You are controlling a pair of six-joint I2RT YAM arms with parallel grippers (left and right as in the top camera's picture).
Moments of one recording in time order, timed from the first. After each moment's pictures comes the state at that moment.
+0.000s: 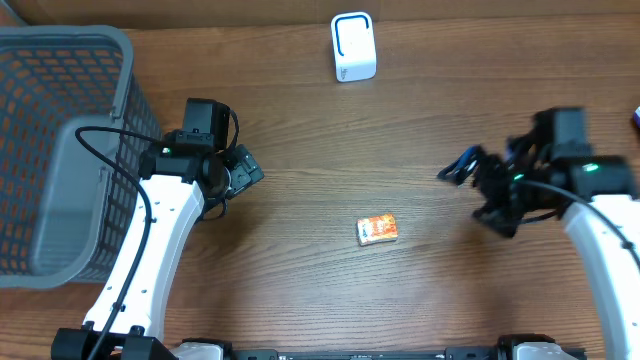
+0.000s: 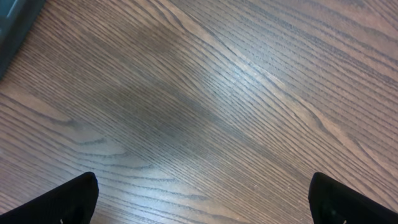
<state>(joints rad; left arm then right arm) -0.11 1.46 1.21 -1.06 -0.11 -0.73 0.03 1.32 1.09 -1.07 -0.53 0.74</state>
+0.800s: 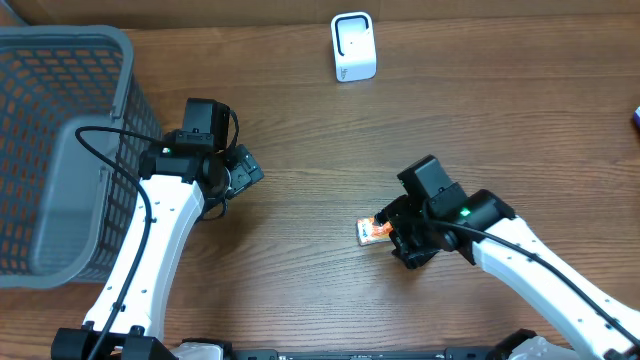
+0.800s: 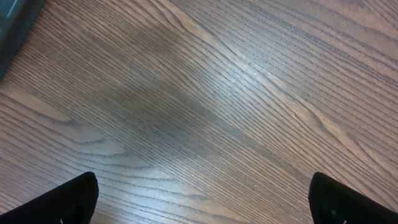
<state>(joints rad) -0.11 1.46 1.21 -1.06 -0.11 -0.73 0.58 1.38 0.91 -0.77 -0.30 1.55</state>
